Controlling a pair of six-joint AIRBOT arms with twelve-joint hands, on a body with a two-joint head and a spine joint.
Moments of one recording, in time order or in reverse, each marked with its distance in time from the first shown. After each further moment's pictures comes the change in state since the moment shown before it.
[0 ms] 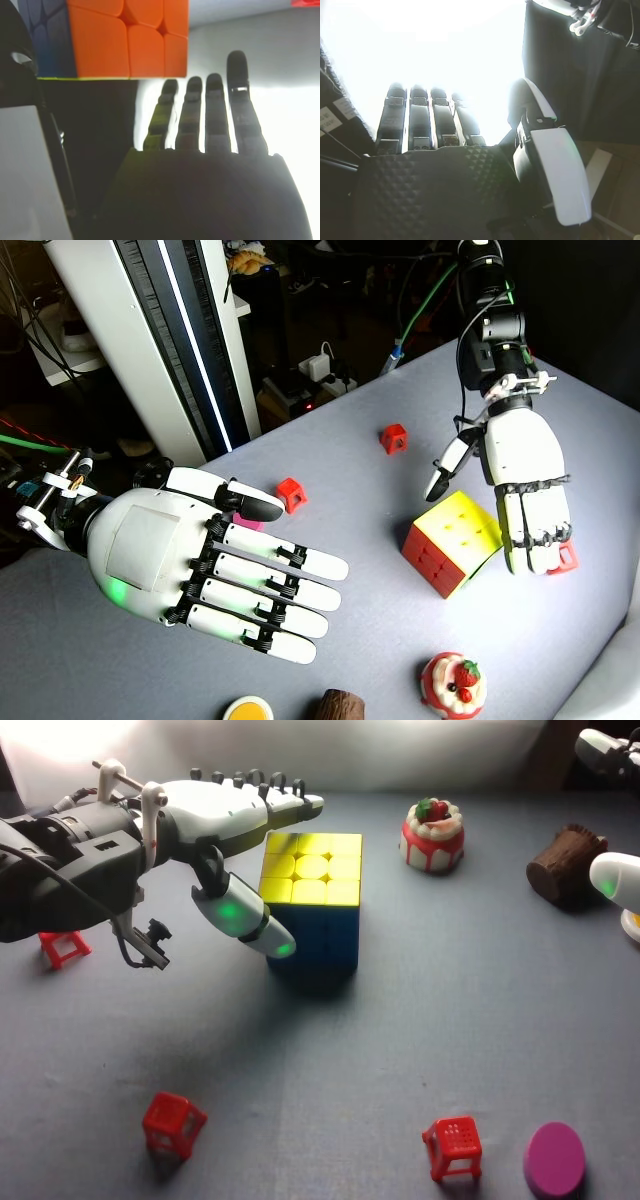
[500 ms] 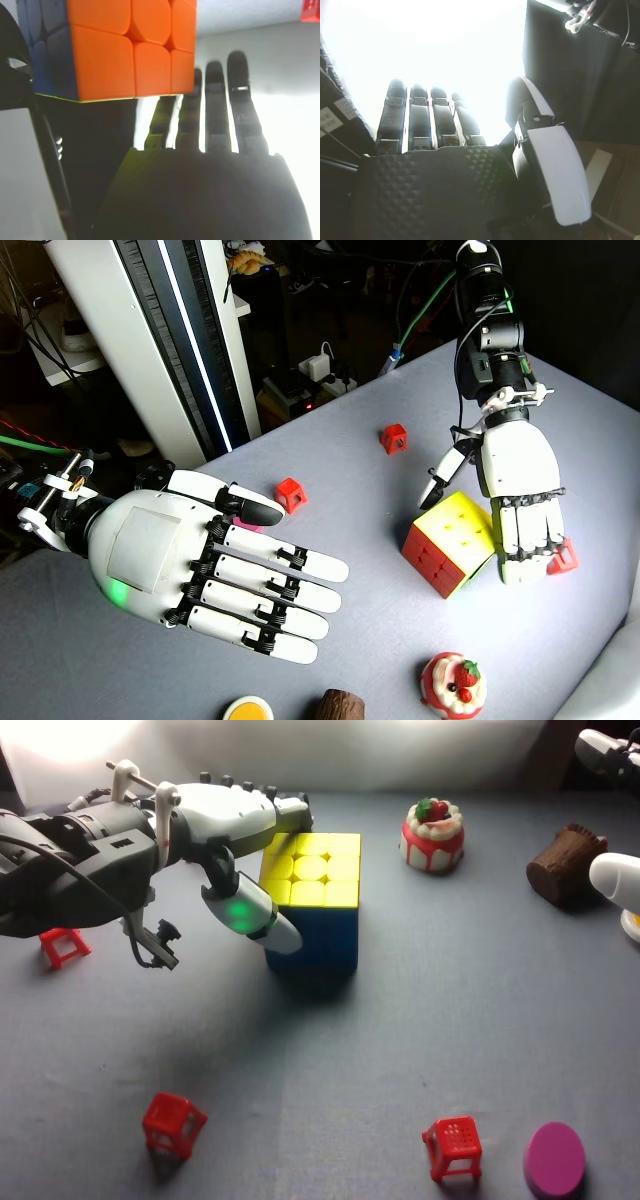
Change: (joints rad) left arm -0.007 -0.029 0.024 -0.003 0.026 -0.003; right arm 0.000 -0.003 0.003 0.002 0.000 0.000
